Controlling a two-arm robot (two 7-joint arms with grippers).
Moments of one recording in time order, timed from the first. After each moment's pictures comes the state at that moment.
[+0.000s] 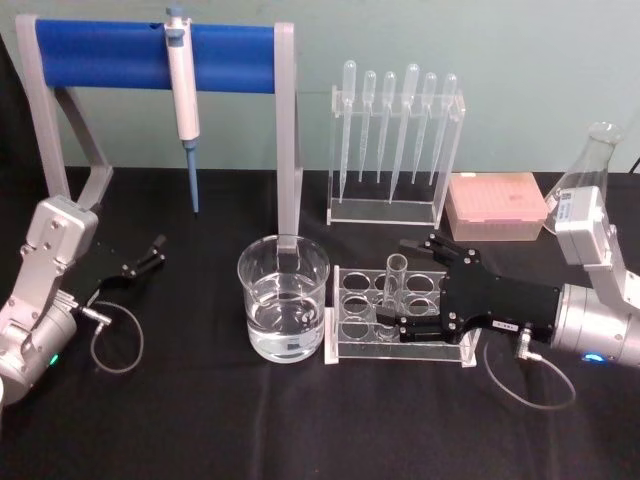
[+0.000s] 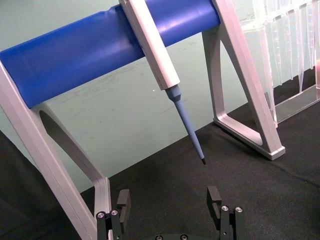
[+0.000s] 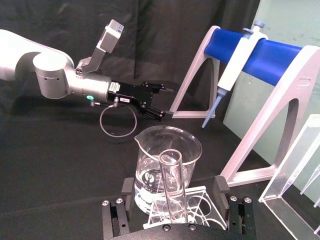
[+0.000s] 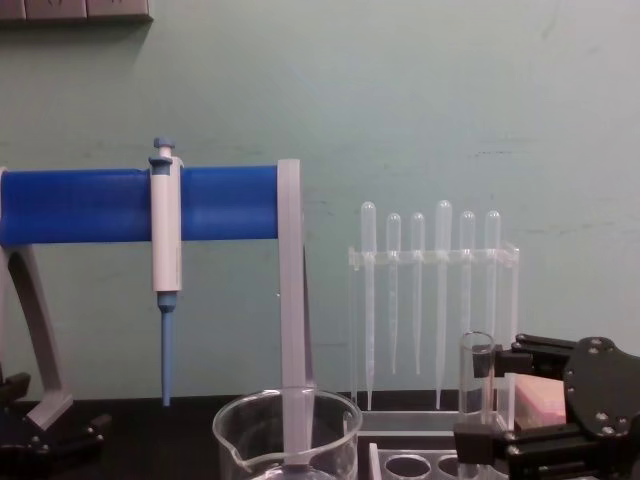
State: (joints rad) left arm -0.20 0.60 0.45 -1.41 -0.25 -0.12 0.03; right arm 0.35 0.66 -0.52 -1.48 0.47 -0.17 0.82
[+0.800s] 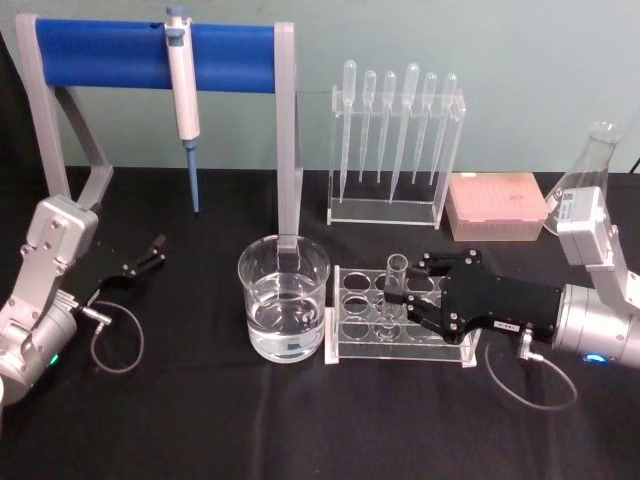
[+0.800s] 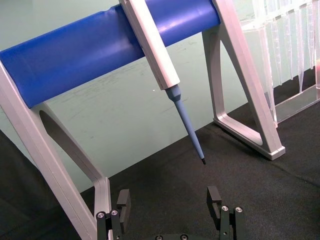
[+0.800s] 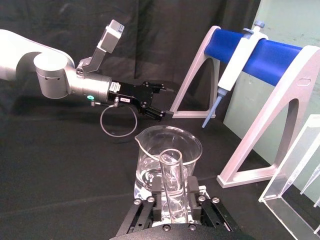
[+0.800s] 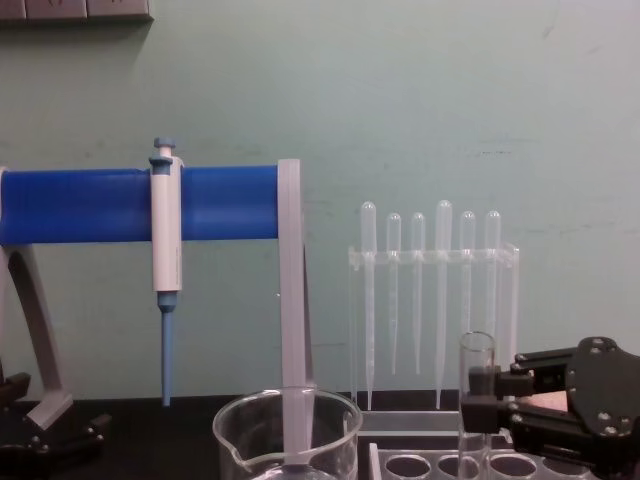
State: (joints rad) left arm -0.20 0.60 0.45 -1.41 -0.25 -0.12 0.03; right arm 0.35 0.66 -0.51 -1.48 0.47 -0.17 0.82
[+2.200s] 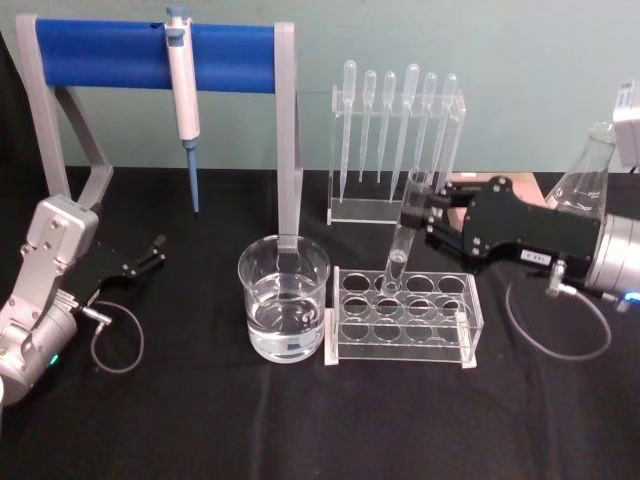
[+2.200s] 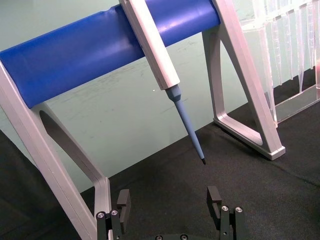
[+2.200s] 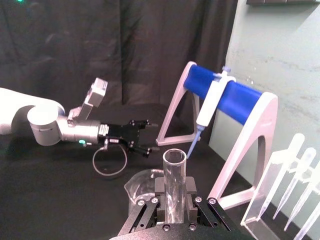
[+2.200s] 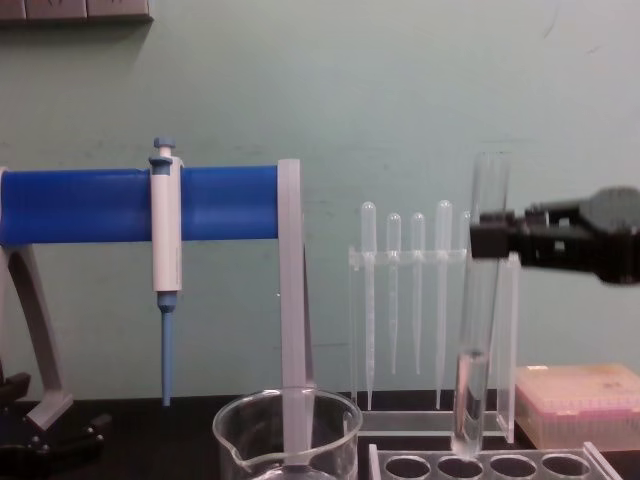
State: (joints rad) left arm -0.20 0.60 0.45 -1.41 -0.25 -0.12 0.03; right arm 0.36 0.75 -0.44 -1.71 0.62 0.06 0.72
